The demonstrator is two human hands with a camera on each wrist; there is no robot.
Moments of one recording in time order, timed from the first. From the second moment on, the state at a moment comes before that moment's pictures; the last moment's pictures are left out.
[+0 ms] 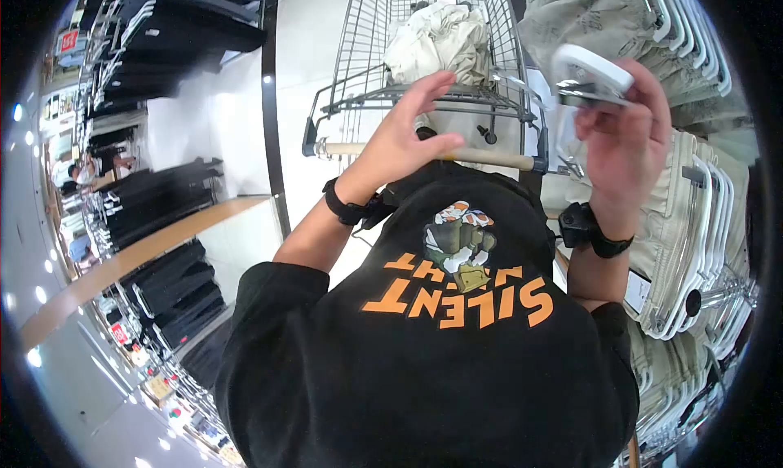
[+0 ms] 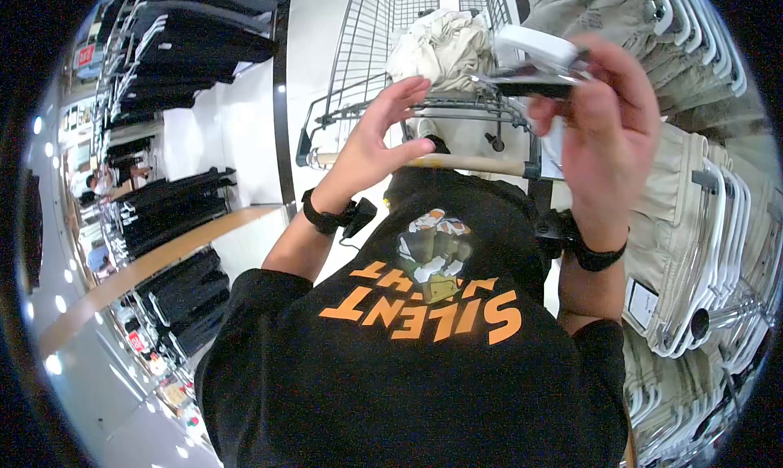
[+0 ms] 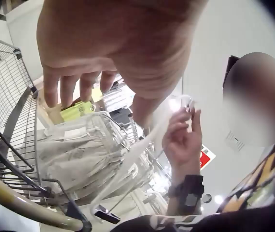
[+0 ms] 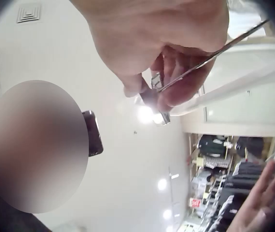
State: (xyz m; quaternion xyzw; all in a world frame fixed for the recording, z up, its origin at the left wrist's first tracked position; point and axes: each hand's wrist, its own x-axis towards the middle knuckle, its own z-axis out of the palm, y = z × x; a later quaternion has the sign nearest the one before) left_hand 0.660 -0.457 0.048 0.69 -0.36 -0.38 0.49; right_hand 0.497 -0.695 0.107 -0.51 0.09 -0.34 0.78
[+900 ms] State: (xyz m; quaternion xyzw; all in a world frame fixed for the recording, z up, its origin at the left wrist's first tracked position) left_hand 0.612 -0.327 0.111 0.60 0.14 -0.52 0.59; right_hand 0.552 -0.517 0.058 -0.75 -0.34 0.02 0.56
